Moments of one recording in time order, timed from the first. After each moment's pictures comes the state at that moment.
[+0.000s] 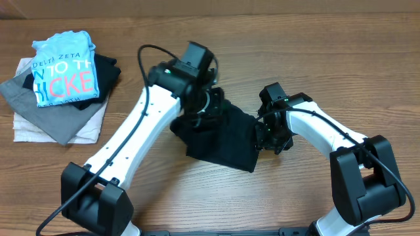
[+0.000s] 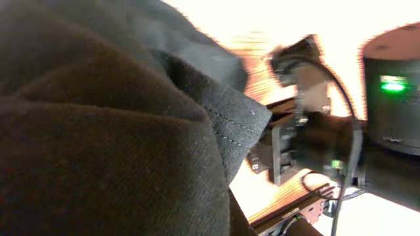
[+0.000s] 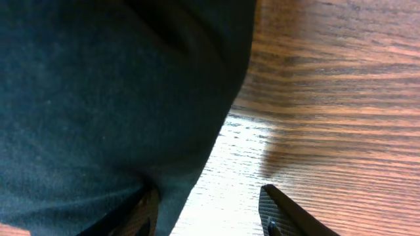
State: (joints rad) left arm -0.50 1.75 1.57 -1.06 0.41 -0.55; right arm 0.34 1.79 1.08 -0.90 -0.17 0.28
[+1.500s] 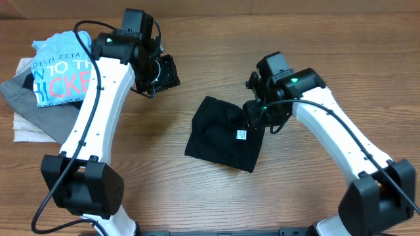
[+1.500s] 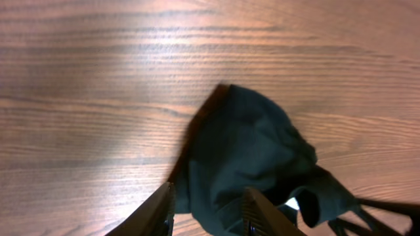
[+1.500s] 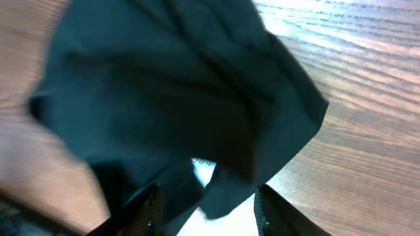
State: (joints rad) left arm -0.17 1.85 1.79 -1.22 0.31 -0.41; right arm 0.39 1.72 1.39 -1.09 -0.25 0.18
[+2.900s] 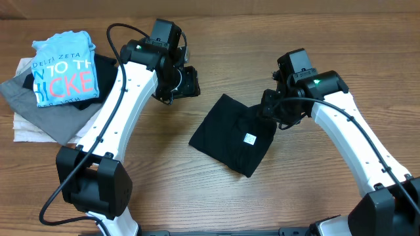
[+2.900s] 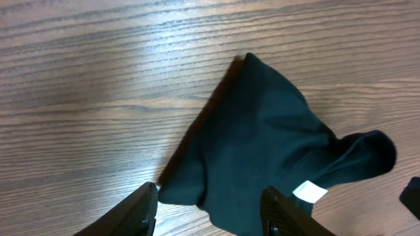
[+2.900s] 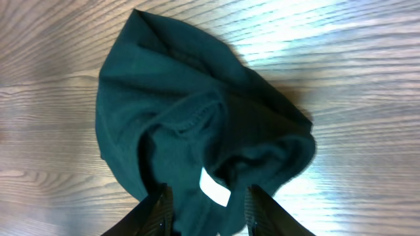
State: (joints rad) left arm -0.29 1.87 1.72 -1.15 0.28 -0.36; right arm 0.29 1.62 1.36 -1.05 -0.25 0.48
